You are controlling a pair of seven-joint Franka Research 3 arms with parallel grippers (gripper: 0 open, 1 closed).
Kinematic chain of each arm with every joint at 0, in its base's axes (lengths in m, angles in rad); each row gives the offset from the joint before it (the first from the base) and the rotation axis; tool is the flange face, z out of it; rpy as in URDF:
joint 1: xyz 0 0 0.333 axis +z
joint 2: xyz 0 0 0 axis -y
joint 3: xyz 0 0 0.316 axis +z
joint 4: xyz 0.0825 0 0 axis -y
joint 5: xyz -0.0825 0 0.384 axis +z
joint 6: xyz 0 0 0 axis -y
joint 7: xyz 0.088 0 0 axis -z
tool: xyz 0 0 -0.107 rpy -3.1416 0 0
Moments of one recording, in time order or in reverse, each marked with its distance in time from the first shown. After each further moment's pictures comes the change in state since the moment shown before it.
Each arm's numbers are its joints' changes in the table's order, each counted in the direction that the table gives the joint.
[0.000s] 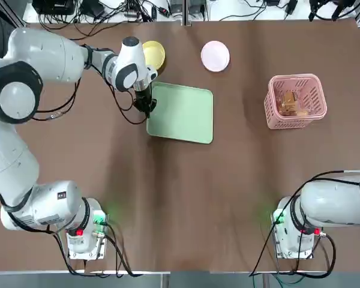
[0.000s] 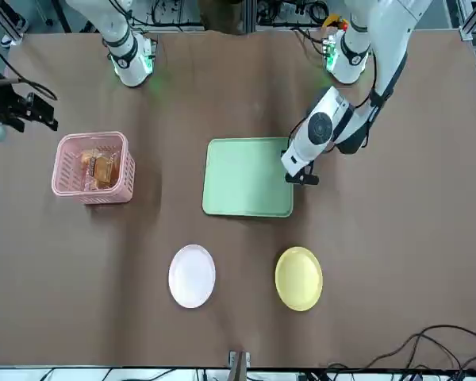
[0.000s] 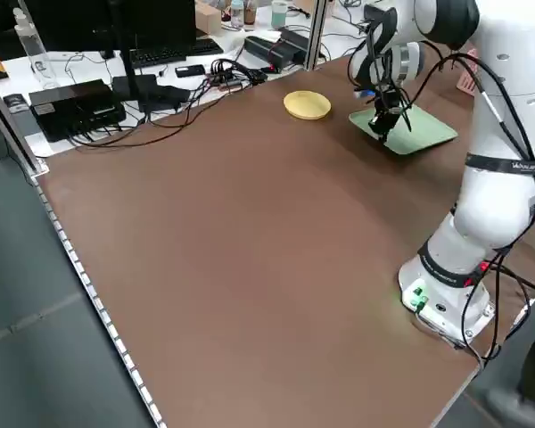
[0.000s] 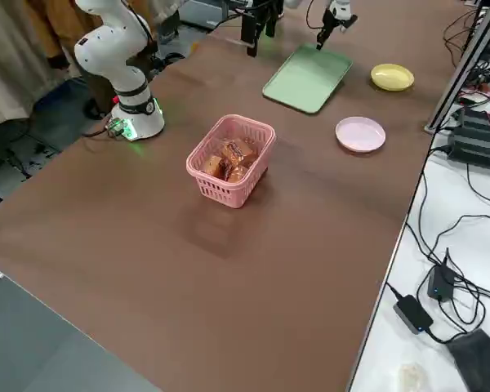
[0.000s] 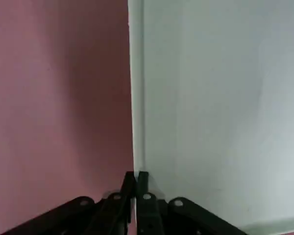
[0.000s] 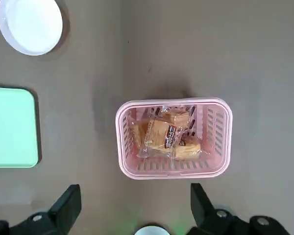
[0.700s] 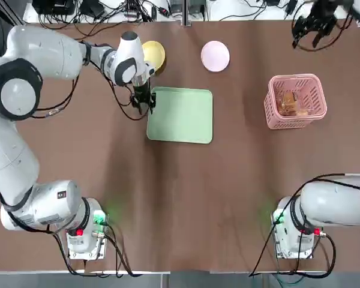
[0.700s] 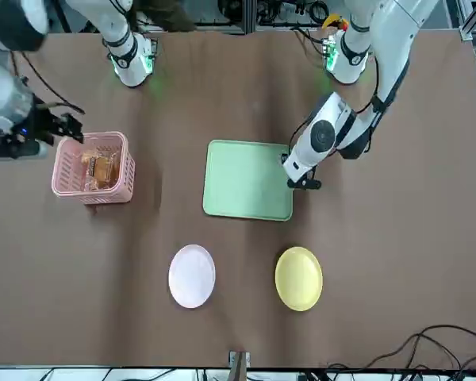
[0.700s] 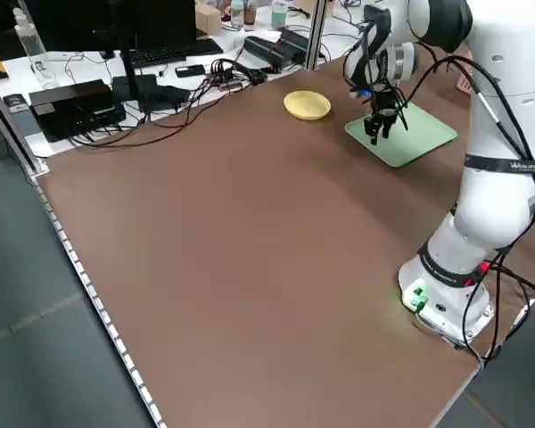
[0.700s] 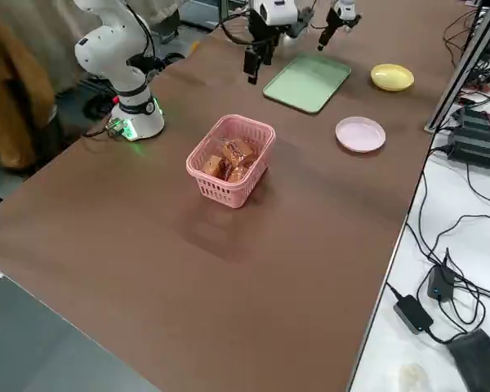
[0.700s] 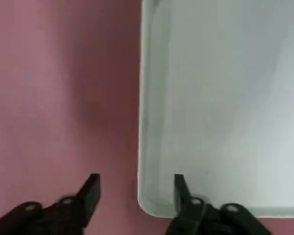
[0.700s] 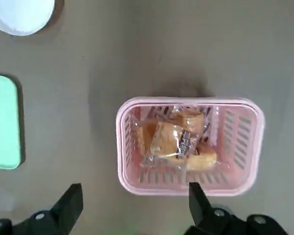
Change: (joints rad) left arm 0.019 -0.010 0.014 0.085 0.000 -0.115 -0.013; right arm 0.032 0.065 0.023 -0.348 0.000 0.283 -0.013
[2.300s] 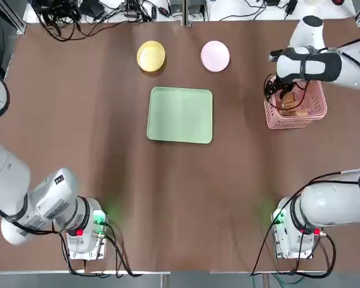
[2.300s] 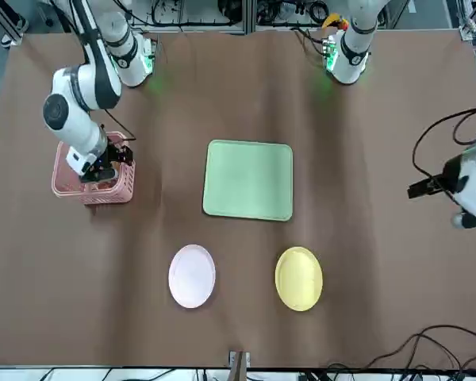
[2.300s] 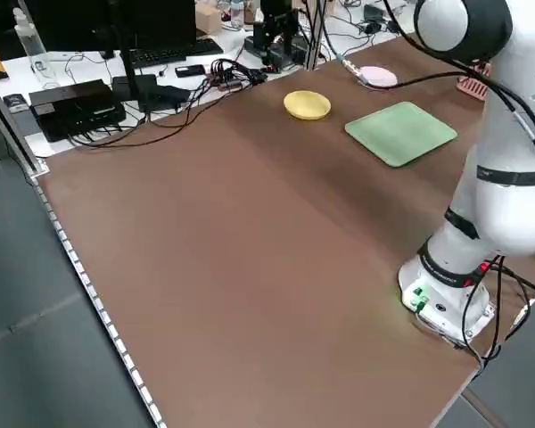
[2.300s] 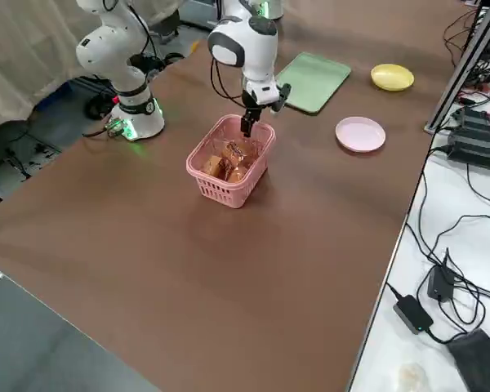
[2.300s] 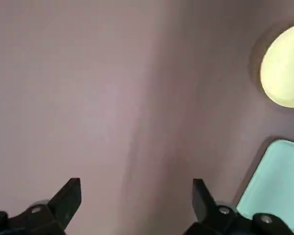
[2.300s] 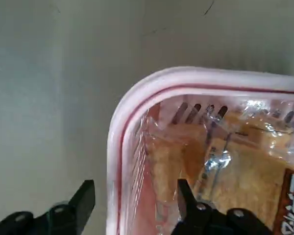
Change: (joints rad) left arm 0.473 0.132 0.014 0.592 -0.010 -0.585 0.364; right arm 0.078 -0.129 0.003 -0.456 0.000 0.566 -0.003
